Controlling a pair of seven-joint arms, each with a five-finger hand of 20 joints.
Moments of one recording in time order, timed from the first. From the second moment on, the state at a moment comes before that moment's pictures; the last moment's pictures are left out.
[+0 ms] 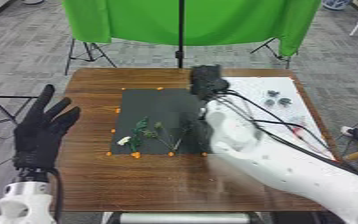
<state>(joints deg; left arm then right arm) 129.5 -55.5 -96.5 -126.0 33.4 12.4 25.6 -46.8 -61.1 20.4 -88.3 -131.8 14.8 37.4</state>
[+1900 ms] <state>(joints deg) 115.5 -55.0 -91.5 -121.5 36.7 8.0 18.8 -40.1 -77.7 8.8 -78.1 -120.3 9.7 42.7</state>
